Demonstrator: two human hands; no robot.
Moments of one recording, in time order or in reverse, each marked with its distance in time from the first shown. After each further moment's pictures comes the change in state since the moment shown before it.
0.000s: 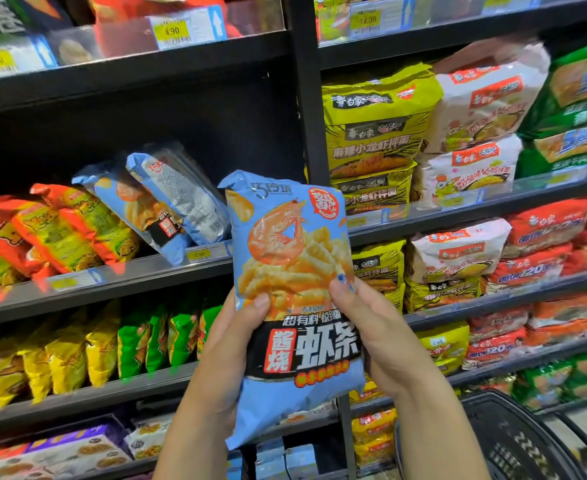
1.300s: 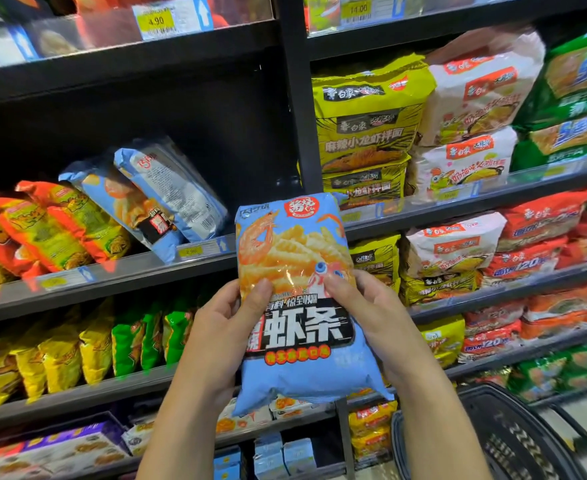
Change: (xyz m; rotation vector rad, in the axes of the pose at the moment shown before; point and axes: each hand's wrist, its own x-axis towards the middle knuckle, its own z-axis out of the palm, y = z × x) left_hand 0.021 -0.004 -0.006 0.094 0.124 -0.095; right_hand 0.001 -0.005 -0.014 -0.111 0.143 0.005
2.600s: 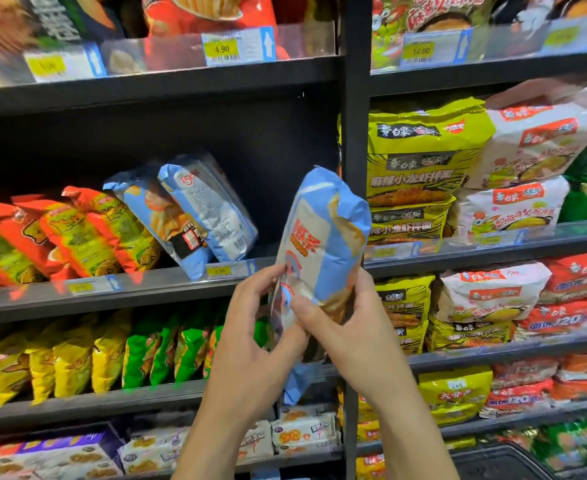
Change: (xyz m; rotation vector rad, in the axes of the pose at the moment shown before) left_hand 0.012 0.013 -0.012 0.490 0.102 0.506; right_hand 0.032 -0.010 0.063 -0.320 0.033 -0.304
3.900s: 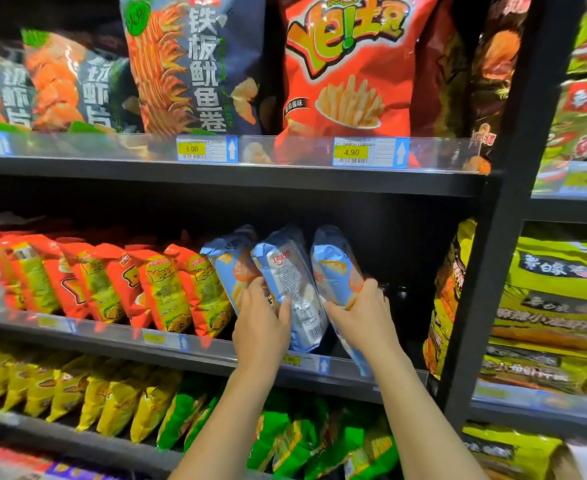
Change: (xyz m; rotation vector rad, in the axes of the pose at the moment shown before) left_hand 0.193 -0.091 -0.067 0.577 0.461 -0.254; right_hand 0.236 0.019 0.092 -0.761 -0.027 0.019
